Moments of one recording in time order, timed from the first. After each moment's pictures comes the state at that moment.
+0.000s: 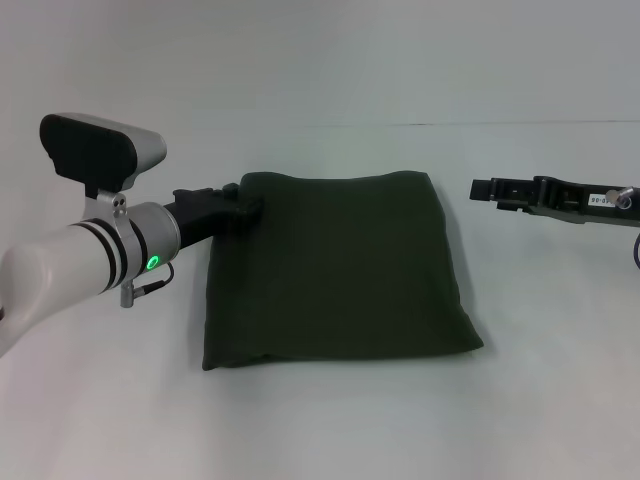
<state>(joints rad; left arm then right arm) -0.76 -2.17 0.87 0.35 1.67 0.57 -1.34 0.65 1.99 -0.75 -0.56 -1.98 -1.19 2.15</state>
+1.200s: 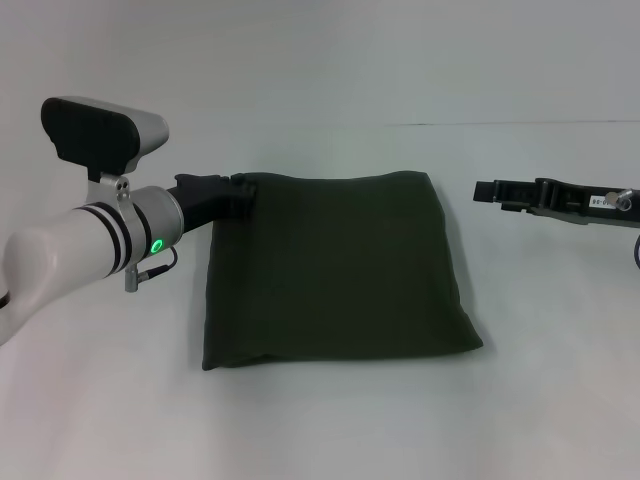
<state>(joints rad) -0.79 -2.17 0.86 0.36 1.67 0.55 -1.36 0.64 1.99 -0.76 -0.56 -1.98 -1.16 2.14</state>
